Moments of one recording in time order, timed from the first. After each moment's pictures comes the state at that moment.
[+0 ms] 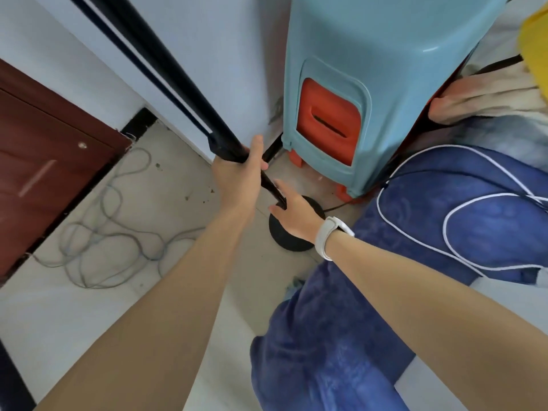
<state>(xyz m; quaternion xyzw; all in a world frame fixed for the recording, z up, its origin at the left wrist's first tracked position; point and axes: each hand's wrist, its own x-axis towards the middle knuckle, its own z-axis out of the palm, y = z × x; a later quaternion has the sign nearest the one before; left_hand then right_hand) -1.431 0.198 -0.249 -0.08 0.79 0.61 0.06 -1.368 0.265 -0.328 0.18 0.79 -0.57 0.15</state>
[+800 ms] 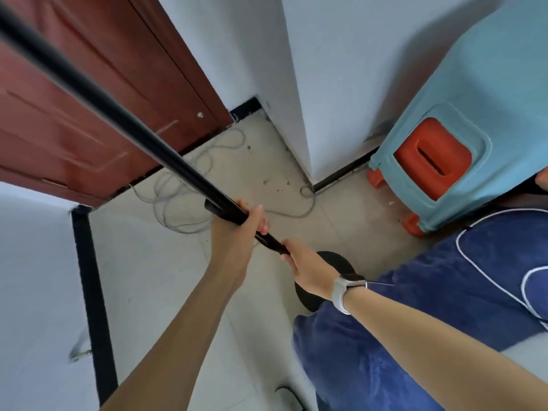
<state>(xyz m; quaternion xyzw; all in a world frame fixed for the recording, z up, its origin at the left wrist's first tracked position) -1.344 -0.001 -0.127 -0.16 0.71 0.69 0.06 -1.309 0.115 -0.245 -0.08 0.83 -0.48 0.26</state>
